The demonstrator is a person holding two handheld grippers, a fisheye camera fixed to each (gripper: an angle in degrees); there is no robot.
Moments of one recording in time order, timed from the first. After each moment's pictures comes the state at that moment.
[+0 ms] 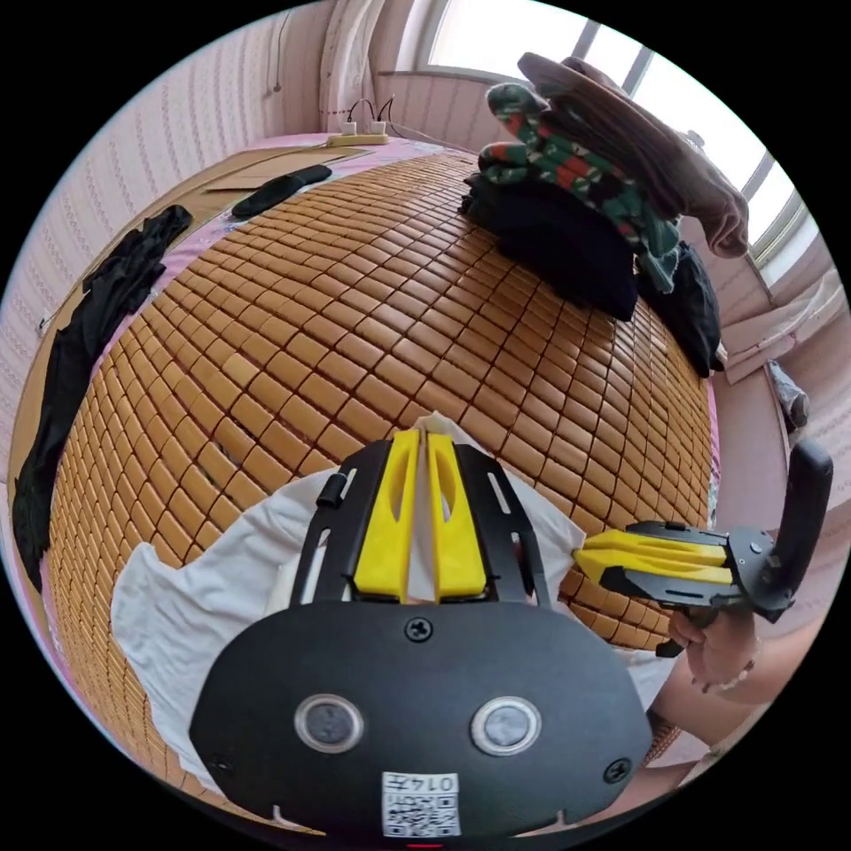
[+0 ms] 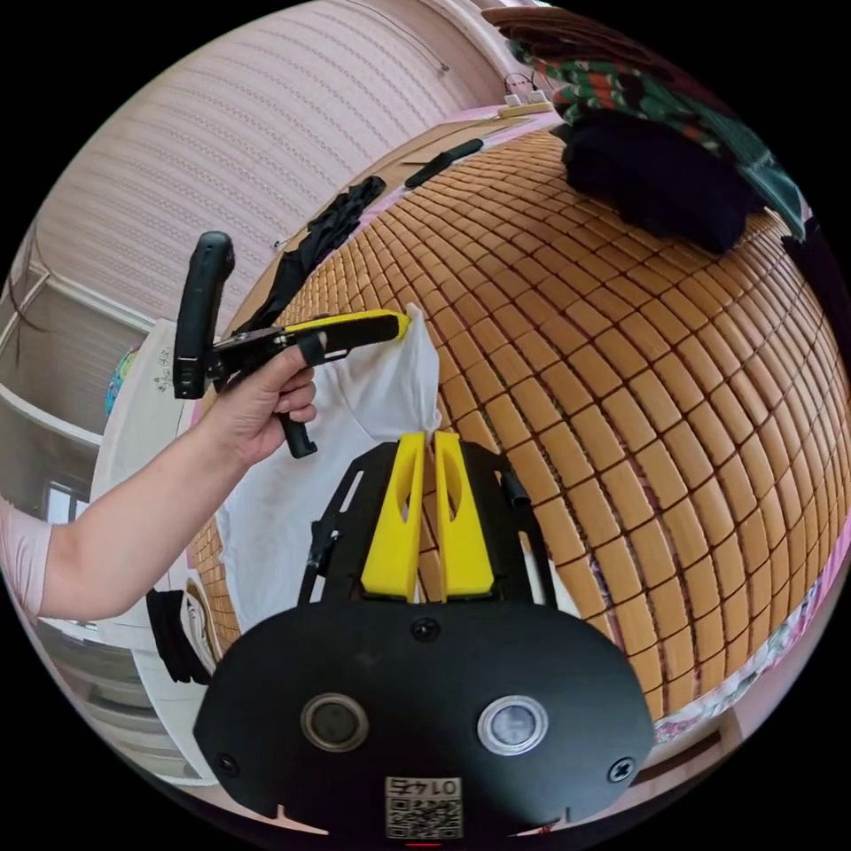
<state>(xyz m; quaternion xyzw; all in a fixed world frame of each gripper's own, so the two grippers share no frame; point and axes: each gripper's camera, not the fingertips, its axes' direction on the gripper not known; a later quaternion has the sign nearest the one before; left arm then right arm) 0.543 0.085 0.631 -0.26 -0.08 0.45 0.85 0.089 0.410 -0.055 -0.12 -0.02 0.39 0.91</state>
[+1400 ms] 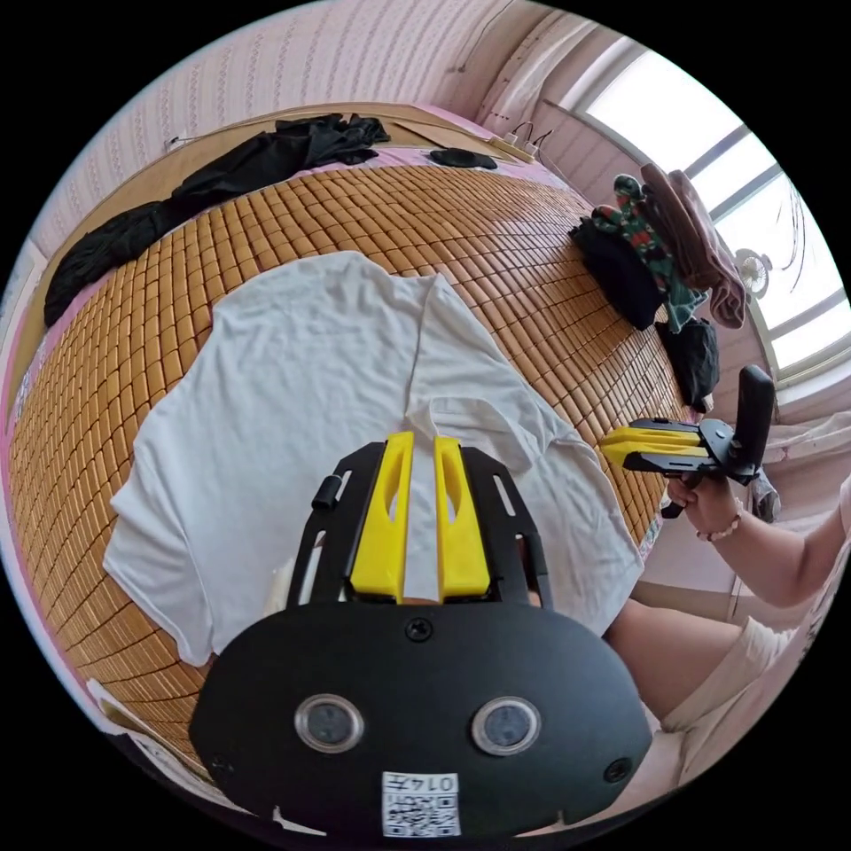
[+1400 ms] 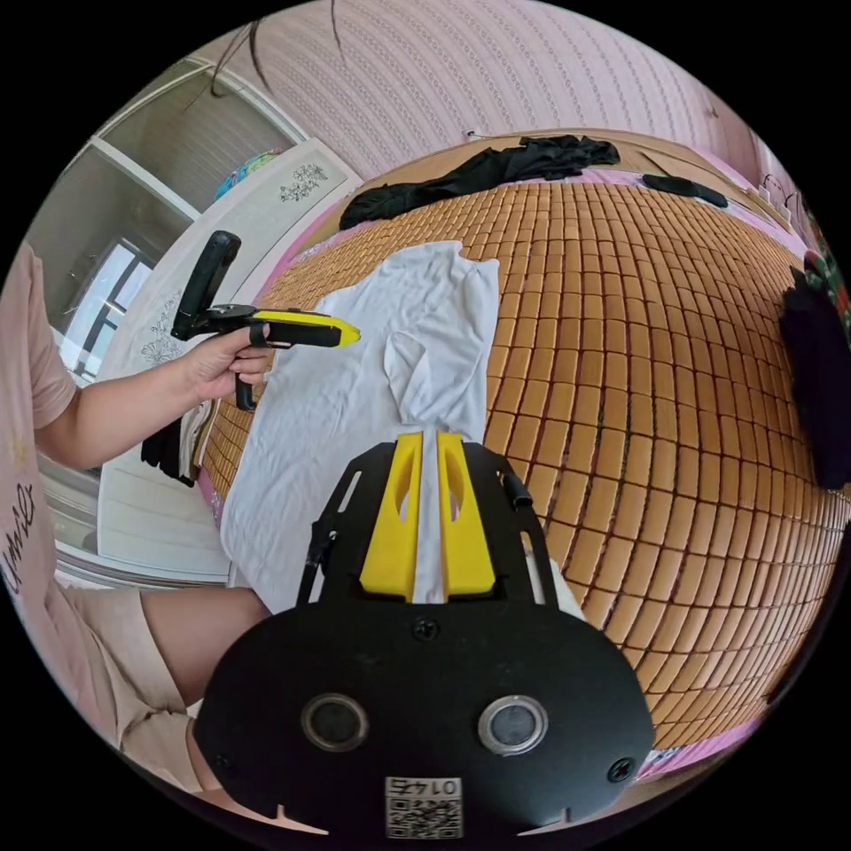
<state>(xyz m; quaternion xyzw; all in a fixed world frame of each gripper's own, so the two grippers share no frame) 0.370 0.080 0.366 -0.25 -0.13 0.26 0.92 -0.039 0.301 -0.048 -0.20 -0.16 0.08 0.96</state>
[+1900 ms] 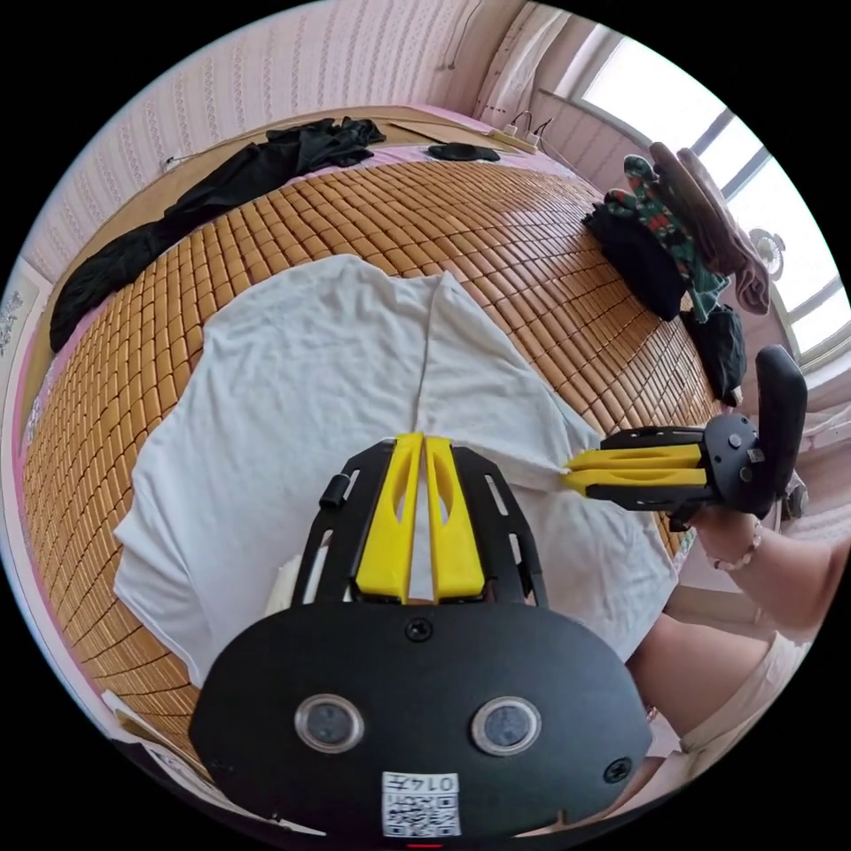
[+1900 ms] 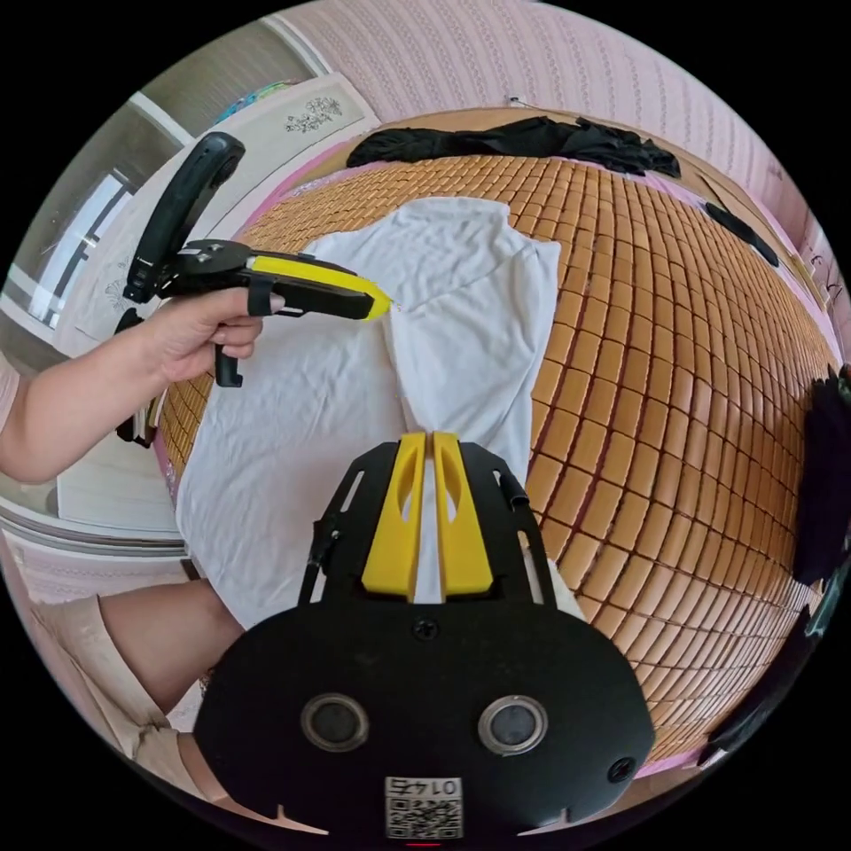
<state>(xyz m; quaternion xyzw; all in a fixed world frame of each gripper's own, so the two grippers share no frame) 0.352 0.088 0.349 -0.24 -0.16 0.29 0.91 -0.112 0.244 0.014 -0.27 -0.11 0.00 0.96</state>
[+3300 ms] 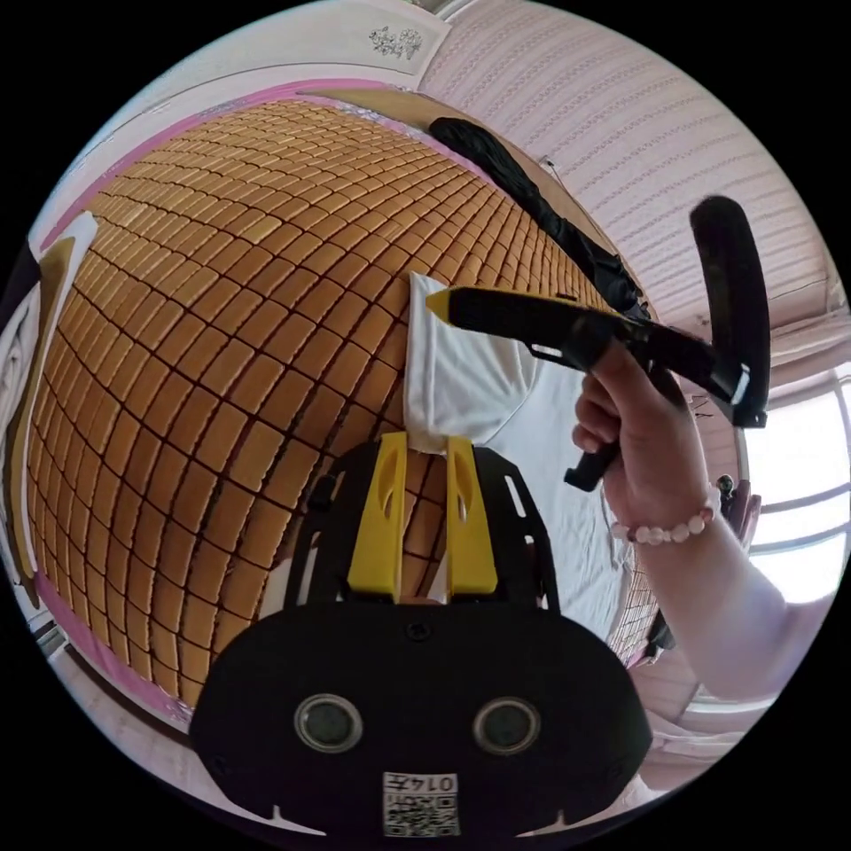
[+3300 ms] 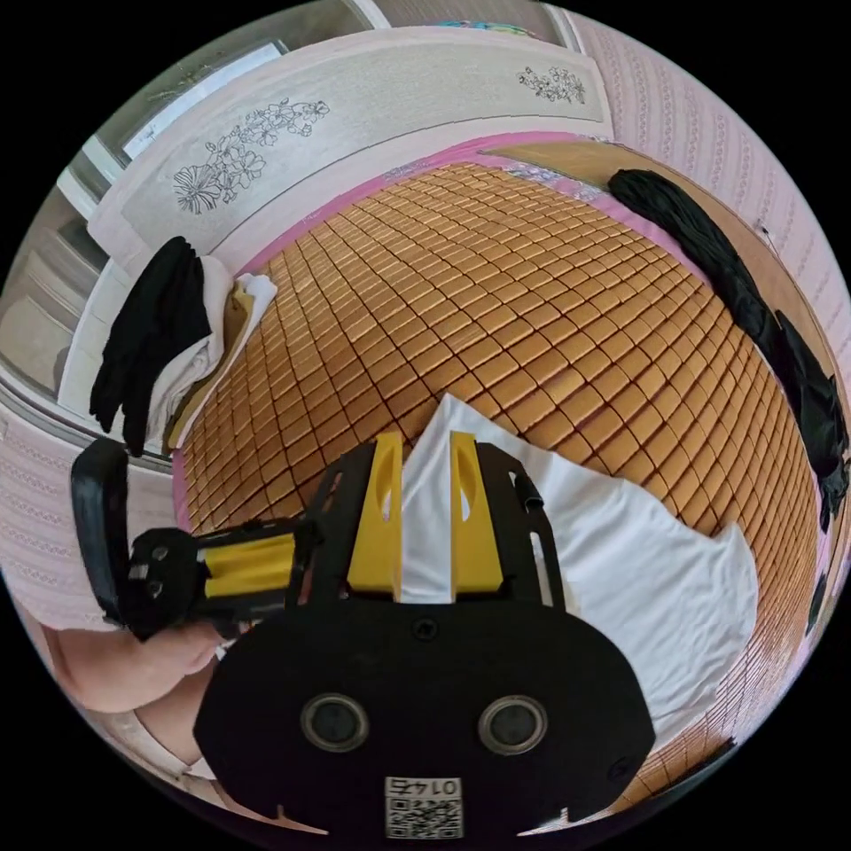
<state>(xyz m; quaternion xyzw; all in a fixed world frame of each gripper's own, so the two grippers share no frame) 0.084 0.165 -0.007 -0.02 -0.19 -0.15 0.97 -0.450 0.017 0.242 -0.28 -0.20 -0.24 0.91</state>
